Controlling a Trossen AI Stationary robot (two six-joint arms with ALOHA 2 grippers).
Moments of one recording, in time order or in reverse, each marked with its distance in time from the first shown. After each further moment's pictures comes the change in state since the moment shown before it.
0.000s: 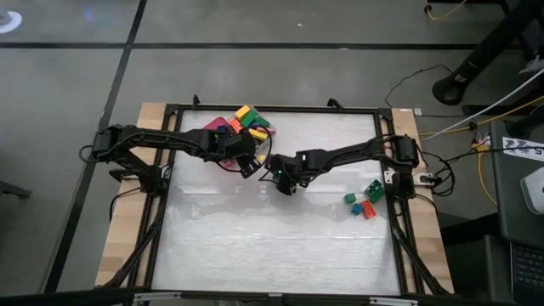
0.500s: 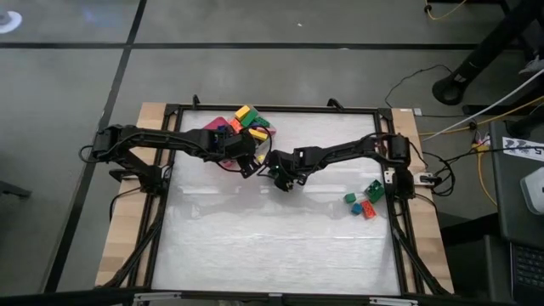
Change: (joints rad) left arm 0.000 -0.001 0.000 0.000 0.000 0.000; right arm -0.053 0.076 0.003 0.059 -0.022 0.003
